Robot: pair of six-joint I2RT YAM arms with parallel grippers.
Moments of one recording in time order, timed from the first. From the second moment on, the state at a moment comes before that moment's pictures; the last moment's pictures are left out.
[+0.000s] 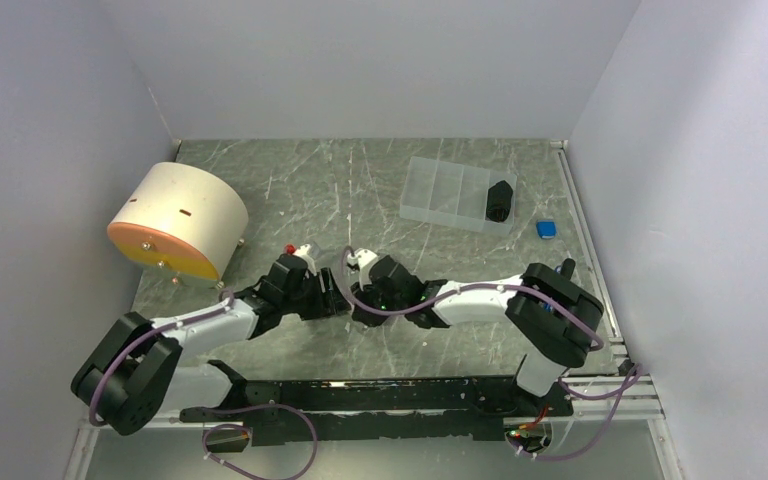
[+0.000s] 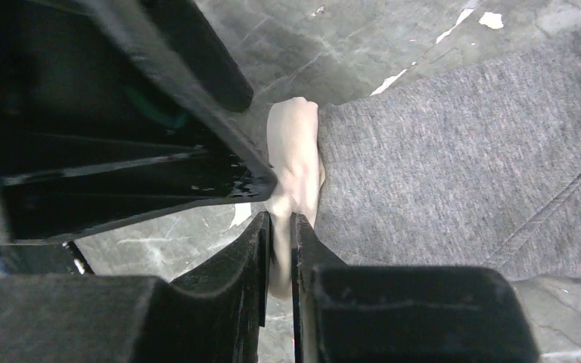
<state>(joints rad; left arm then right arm) -0.60 1.25 0.40 0.09 0.21 -0.76 1.03 1.66 0.76 0.17 -0.07 0.31</state>
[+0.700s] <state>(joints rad) -0.60 1.28 0.32 0.32 0.16 -0.97 0.81 1.75 0.64 0.50 -0.53 0.39</state>
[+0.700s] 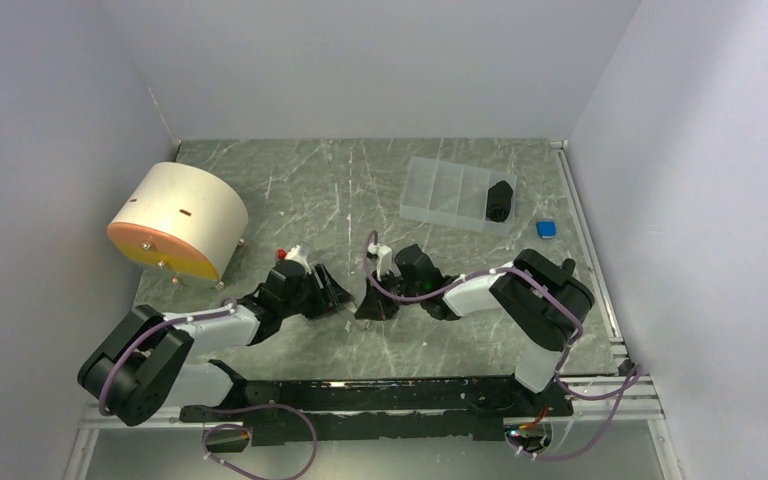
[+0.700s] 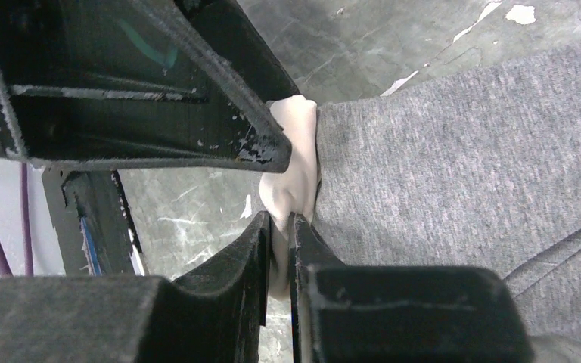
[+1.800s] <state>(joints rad) -0.60 1.30 0.39 0.14 0.11 -0.90 1.16 1.48 0.67 0.25 0.09 -0.16</state>
